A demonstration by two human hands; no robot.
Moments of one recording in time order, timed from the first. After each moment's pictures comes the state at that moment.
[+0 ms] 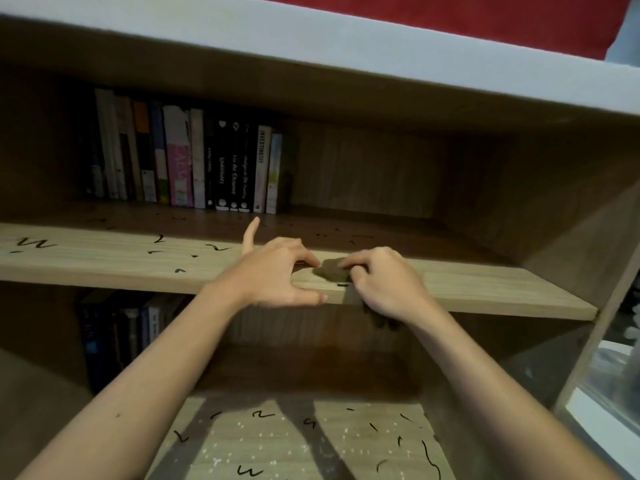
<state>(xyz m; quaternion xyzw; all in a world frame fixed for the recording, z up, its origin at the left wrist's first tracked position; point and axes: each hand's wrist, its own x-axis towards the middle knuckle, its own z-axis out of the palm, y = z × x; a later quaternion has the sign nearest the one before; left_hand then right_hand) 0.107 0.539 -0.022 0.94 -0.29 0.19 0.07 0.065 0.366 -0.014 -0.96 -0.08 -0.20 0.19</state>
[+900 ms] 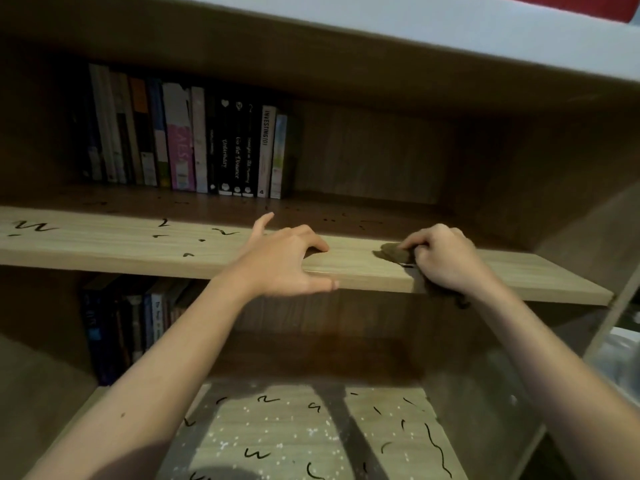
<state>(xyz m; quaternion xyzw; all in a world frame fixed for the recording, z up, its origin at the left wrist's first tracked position) 0.105 0.542 -0.024 0.94 -0.30 0.16 0.10 0.064 0.329 0.001 -0.96 0.01 -0.21 0.18</state>
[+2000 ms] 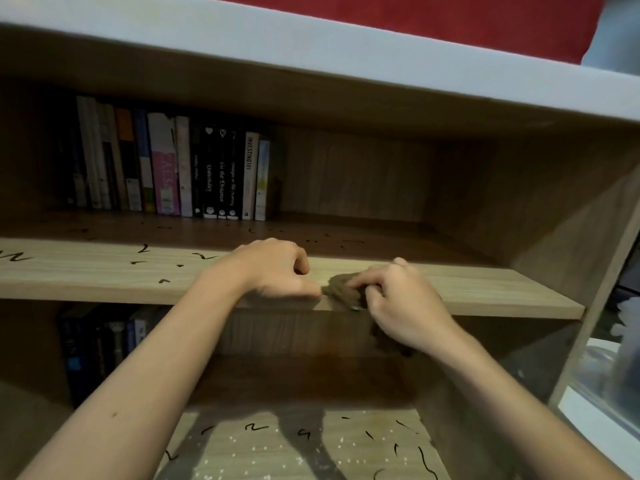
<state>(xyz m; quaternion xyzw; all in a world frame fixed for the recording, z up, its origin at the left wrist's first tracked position) 0.098 0.526 0.010 0.97 -0.23 0.04 0.11 0.036 0.347 -0.011 -0.96 -0.08 -0.20 0.16</state>
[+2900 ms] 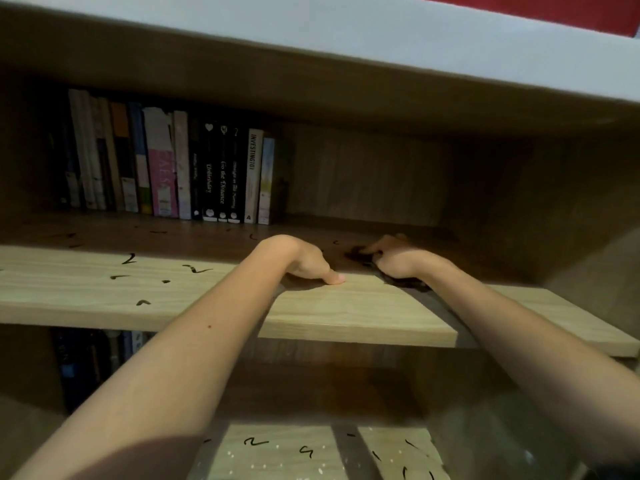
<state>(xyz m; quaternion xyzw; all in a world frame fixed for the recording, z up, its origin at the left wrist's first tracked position) 0.183 0.479 0.025 0.97 -0.14 -0.14 0.12 0.188 0.308 0.017 -0.99 -0.07 -0.03 0.10</state>
